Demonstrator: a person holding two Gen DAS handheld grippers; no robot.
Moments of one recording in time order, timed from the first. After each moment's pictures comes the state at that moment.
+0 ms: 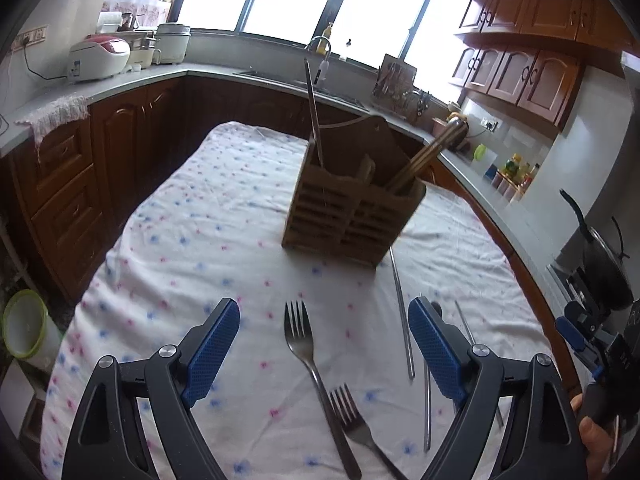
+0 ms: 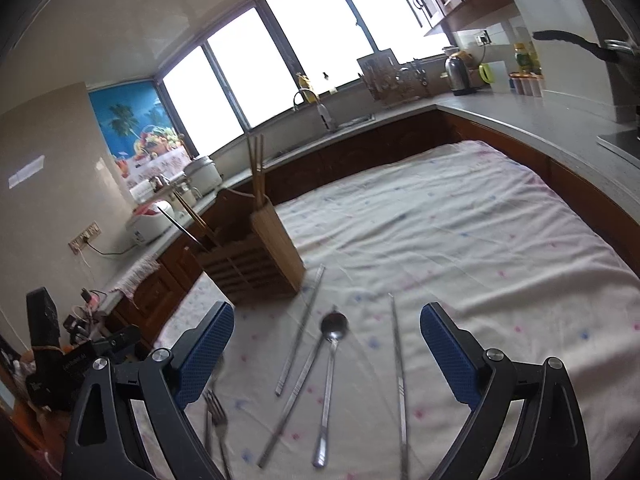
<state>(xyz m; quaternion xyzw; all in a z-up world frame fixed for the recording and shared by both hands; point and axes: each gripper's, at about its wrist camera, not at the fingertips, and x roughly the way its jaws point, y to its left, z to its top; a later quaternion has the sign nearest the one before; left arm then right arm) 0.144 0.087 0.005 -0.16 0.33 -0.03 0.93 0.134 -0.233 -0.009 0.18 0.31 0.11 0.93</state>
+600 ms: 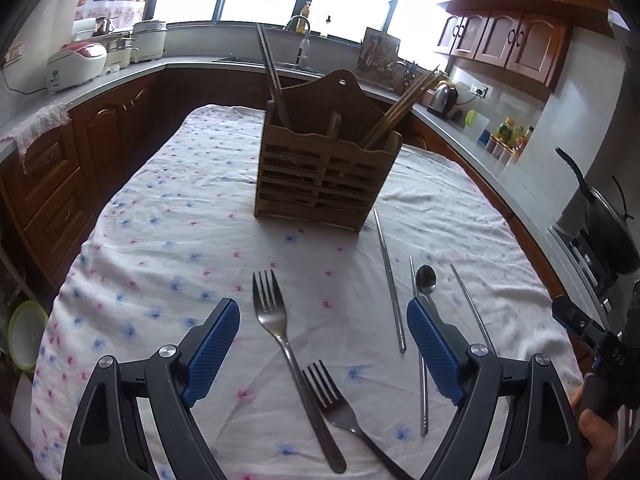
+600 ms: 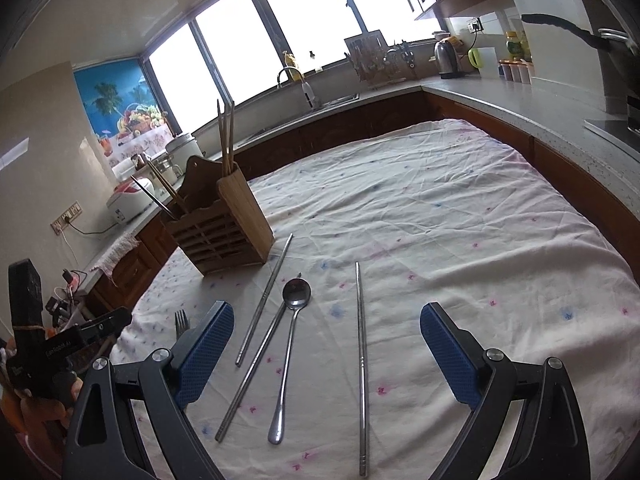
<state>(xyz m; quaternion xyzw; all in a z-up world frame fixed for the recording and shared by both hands) 0.159 0.040 -0.007 -0.12 0.36 -0.05 0.92 0.135 -0.244 -0.034 0.16 0.35 0.09 0.92</state>
